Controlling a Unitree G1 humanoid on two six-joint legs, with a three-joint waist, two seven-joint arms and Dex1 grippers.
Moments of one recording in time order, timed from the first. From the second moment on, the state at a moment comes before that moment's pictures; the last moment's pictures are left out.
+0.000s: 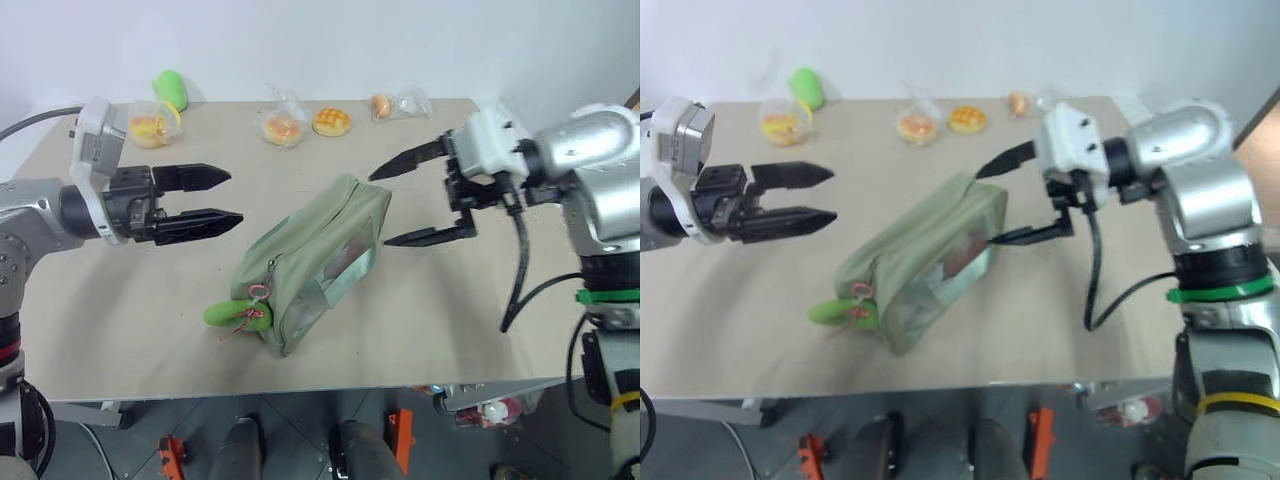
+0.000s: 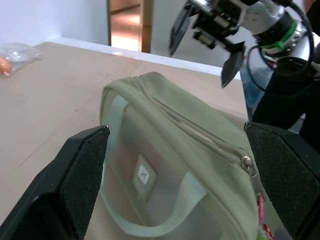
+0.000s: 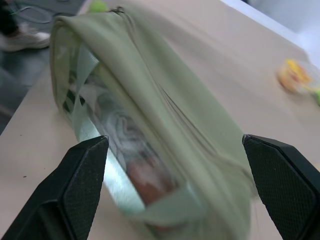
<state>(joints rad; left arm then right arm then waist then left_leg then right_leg) -0.64 0.90 0.24 -0.21 -0.92 0.85 -1.10 -1.06 -0.81 0.22 0.11 0.34 0.19 1.54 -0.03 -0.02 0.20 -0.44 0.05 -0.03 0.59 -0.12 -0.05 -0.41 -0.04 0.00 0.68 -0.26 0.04</state>
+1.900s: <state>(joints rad) -0.48 0.88 0.32 -0.31 -0.98 0.83 -0.95 -1.19 -0.64 0.36 0.39 0.05 0.27 1.44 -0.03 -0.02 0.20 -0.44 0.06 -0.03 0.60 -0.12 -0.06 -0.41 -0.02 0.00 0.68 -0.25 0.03</state>
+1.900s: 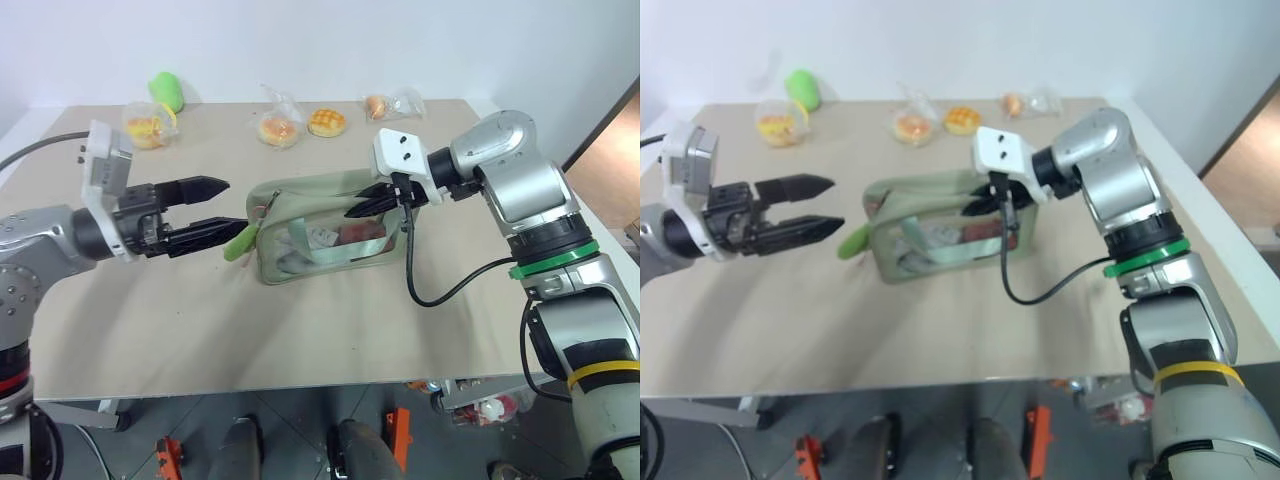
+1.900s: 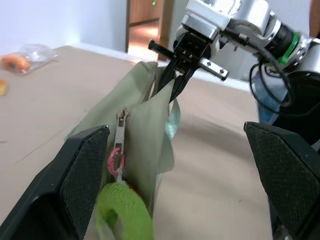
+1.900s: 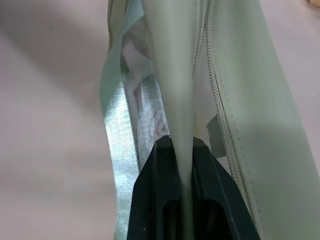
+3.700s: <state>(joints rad) -0.42 0.93 0.35 -0.24 -0.92 0.80 -0.98 -1.29 -0.70 0.05 0.39 0.35 0.62 1.51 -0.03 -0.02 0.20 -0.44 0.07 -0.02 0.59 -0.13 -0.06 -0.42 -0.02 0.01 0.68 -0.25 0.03</state>
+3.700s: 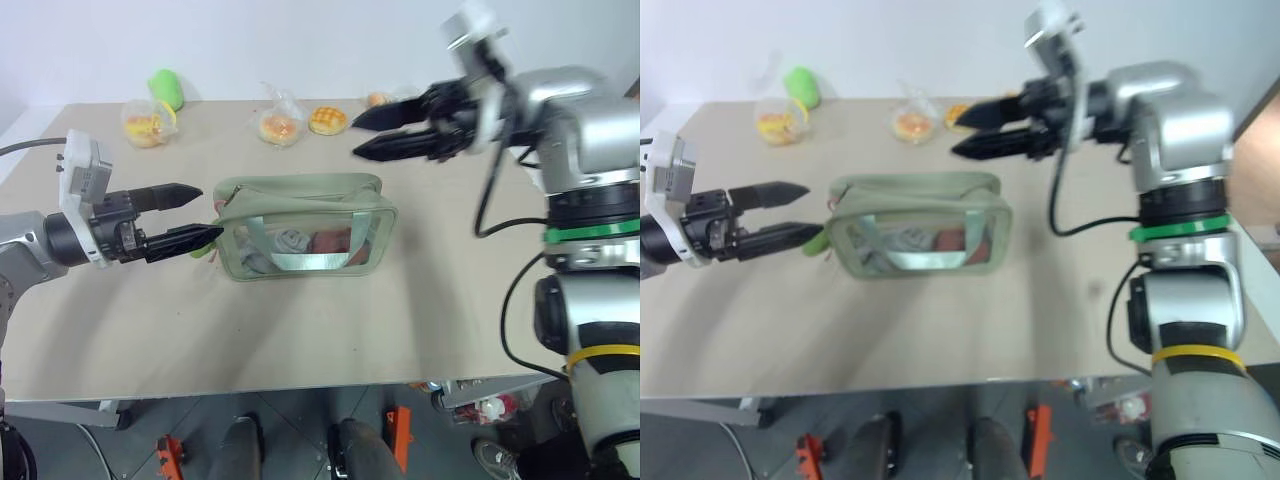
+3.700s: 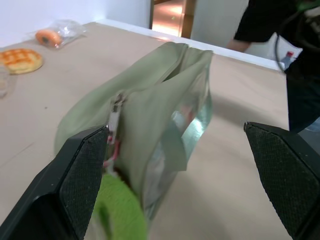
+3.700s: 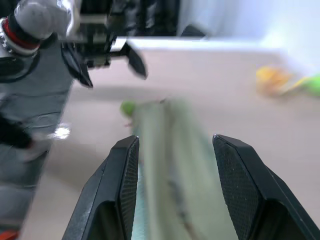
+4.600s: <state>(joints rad) -0.35 0.93 0.39 -0.22 -0.94 0.82 -0.98 -1.01 -0.73 0.13 0.41 0.23 0.50 1.42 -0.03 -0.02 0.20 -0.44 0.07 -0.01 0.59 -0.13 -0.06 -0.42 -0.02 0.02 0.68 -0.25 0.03</state>
